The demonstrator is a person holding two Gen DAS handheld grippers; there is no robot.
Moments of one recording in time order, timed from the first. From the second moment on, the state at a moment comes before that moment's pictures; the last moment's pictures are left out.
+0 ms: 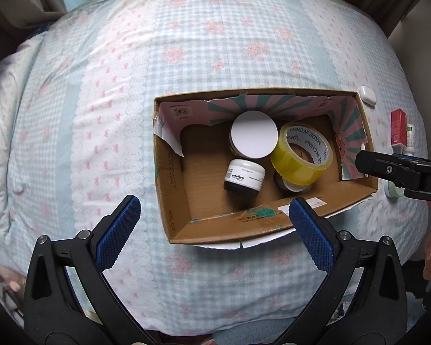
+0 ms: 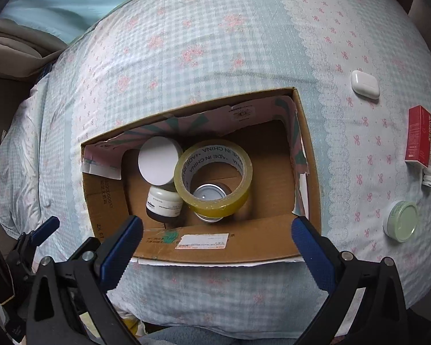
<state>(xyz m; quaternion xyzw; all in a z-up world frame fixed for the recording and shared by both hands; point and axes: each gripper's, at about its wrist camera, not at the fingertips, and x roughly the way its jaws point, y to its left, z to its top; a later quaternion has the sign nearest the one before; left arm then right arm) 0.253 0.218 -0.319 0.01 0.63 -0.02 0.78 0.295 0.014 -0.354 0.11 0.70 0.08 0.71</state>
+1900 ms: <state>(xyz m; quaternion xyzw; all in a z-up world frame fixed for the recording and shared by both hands) 0.429 -0.166 -0.391 0.08 0.65 -0.15 0.74 0.261 -0.396 -0.345 0.19 0.58 -0.12 0.78</state>
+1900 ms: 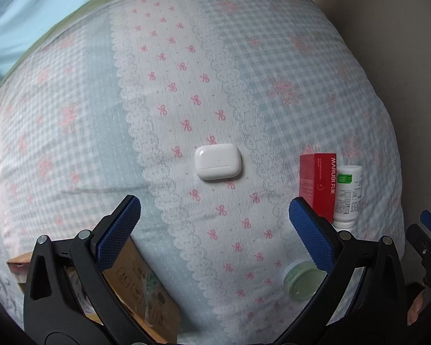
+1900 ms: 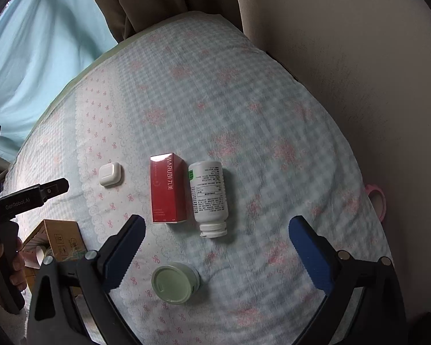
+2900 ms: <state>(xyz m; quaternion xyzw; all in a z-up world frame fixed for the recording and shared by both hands) 0.485 -0.196 -0.508 0.12 0.70 -0.11 0.70 0.327 -0.385 -0.480 0.14 0.68 -0.10 0.71</state>
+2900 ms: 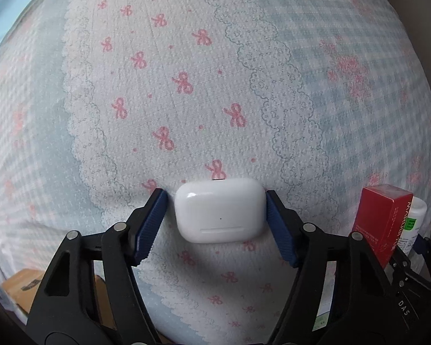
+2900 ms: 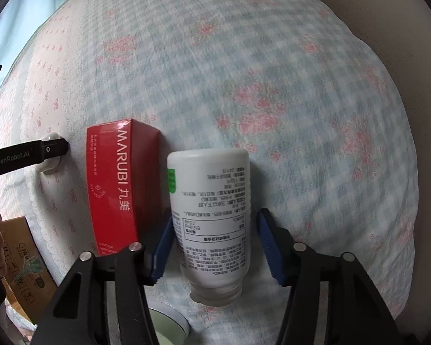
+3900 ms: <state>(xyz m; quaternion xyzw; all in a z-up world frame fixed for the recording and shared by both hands) 0.333 -0.169 -0.314 0.12 0.64 -0.18 0.74 0.234 -0.391 -0.355 0.20 0.61 -0.15 0.75</state>
